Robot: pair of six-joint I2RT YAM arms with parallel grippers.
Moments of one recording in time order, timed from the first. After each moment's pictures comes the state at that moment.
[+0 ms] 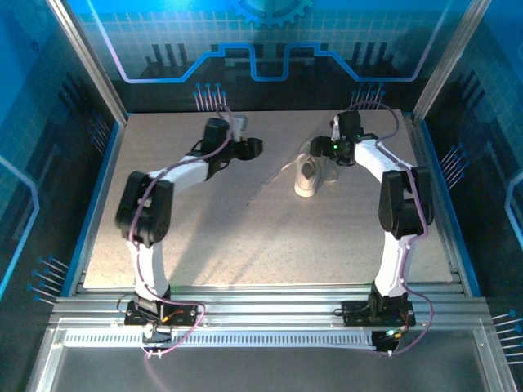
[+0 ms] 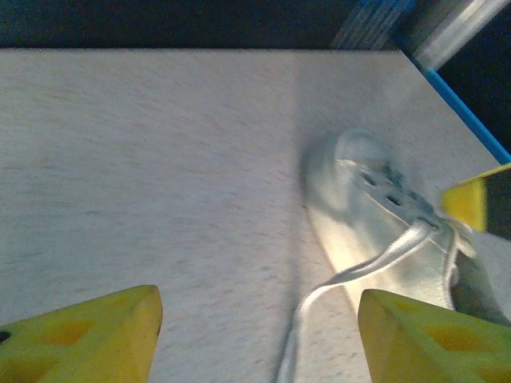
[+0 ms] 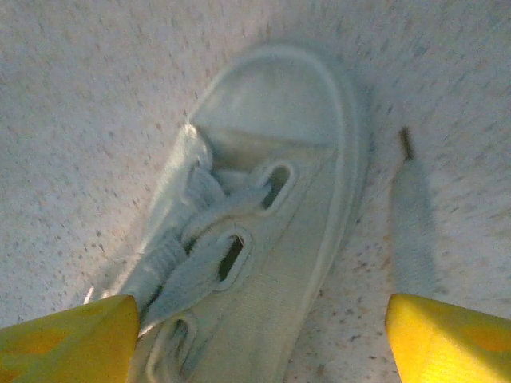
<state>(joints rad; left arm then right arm) -0.31 2.03 1.39 0.13 0.37 -0.29 0.14 2.04 1.55 -0.46 -0.20 0.32</state>
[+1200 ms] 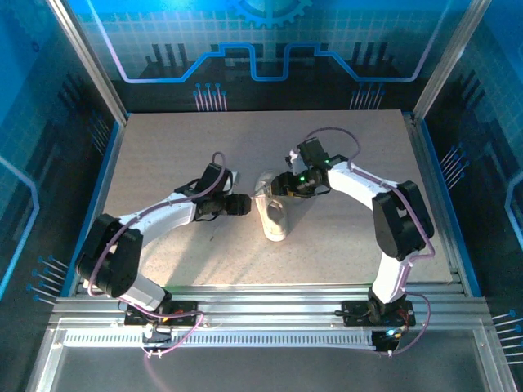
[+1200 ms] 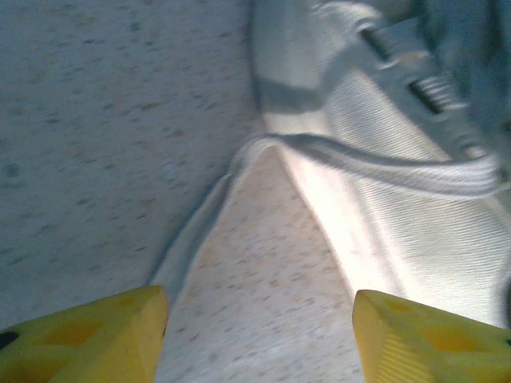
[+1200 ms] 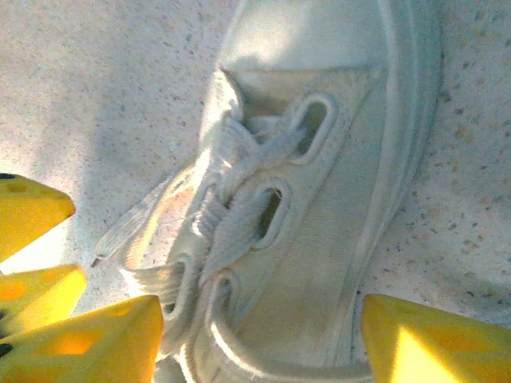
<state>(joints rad) -0.45 1.52 0.90 -0.37 0.13 -0.40 0.43 1.82 1.30 -0.54 -0.47 0.41</state>
